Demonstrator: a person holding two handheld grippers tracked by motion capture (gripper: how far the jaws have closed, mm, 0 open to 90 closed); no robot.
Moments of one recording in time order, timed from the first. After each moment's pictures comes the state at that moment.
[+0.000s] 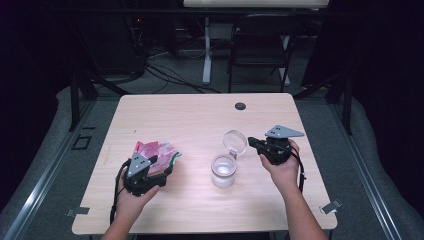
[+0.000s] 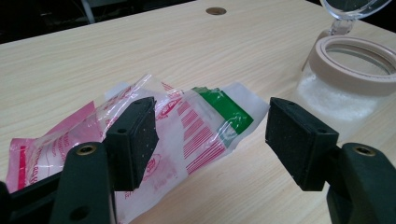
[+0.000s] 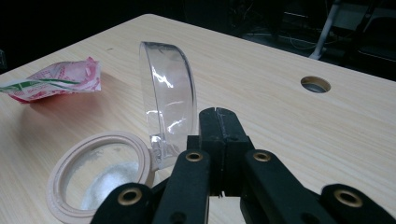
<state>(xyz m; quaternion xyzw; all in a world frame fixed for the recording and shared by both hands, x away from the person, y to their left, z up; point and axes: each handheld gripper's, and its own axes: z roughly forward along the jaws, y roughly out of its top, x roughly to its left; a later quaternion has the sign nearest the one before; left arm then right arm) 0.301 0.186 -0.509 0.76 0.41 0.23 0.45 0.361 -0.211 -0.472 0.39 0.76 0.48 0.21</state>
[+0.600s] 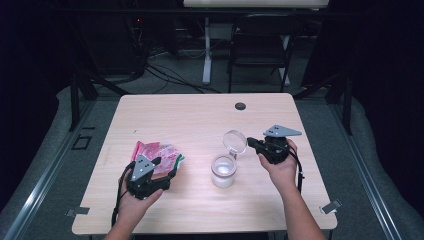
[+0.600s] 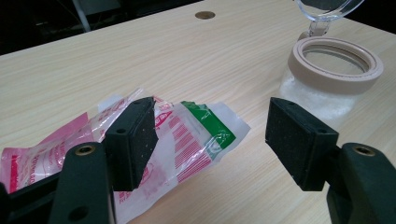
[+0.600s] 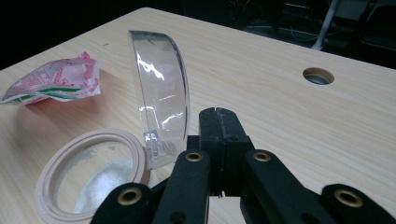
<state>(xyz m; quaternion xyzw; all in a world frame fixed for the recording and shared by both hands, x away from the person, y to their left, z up) 0.290 0.177 -0.502 0.76 0.39 0.24 0.45 0.368 -0.210 -0.478 0.40 0.76 0.47 0.20</state>
